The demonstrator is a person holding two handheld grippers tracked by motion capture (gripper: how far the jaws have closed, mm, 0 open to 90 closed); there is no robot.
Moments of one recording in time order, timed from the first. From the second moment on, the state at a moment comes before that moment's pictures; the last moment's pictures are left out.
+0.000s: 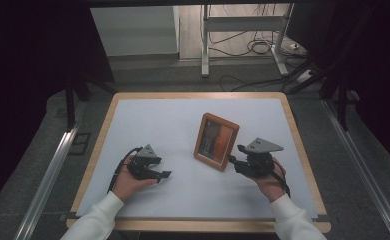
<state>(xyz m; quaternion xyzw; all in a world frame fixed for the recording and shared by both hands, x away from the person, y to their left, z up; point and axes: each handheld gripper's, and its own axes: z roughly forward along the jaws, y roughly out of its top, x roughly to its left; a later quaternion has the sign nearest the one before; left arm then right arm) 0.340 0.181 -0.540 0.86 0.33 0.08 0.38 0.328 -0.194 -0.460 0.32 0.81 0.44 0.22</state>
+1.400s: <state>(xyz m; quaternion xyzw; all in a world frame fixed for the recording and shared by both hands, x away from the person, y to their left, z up) 0.341 0.180 -0.542 0.87 0.33 0.07 0.37 0.340 -0.153 -0.495 0.27 0.87 0.38 0.18</state>
